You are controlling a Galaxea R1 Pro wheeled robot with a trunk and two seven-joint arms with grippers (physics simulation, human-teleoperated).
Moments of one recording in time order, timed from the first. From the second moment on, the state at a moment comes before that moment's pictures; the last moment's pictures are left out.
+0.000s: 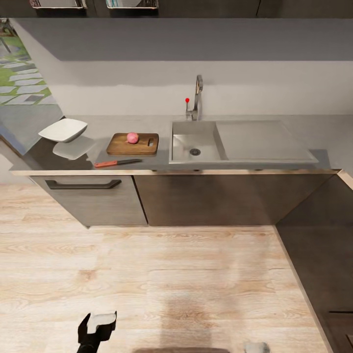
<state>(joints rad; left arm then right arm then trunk) -0.51 0.04 -0.30 0.08 0.32 -0.76 0.07 -0.20 -0.01 0.15 -0.47 -0.08 -0.09 -0.15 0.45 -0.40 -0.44</state>
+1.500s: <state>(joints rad) -0.43 -0.01 -0.30 0.08 0.31 -0.87 0.35 -0.22 -0.04 0.15 -0.34 -0.04 -0.37 -0.03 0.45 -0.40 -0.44</state>
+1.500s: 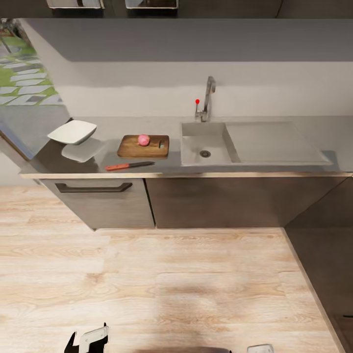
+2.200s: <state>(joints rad) -0.43 0.00 -0.30 0.08 0.31 -0.87 0.35 -0.22 -0.04 0.15 -0.34 -0.04 -0.37 -0.06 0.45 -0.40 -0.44</state>
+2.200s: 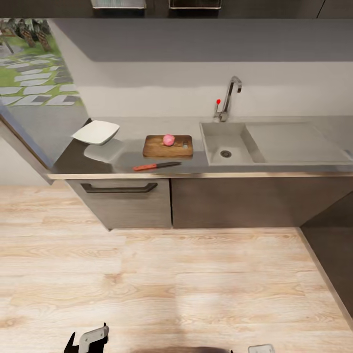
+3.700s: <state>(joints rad) -0.43 -0.01 -0.31 0.07 0.31 -0.87 0.35 -0.22 -0.04 0.15 -0.32 -0.04 -0.41 -0.06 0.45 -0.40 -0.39</state>
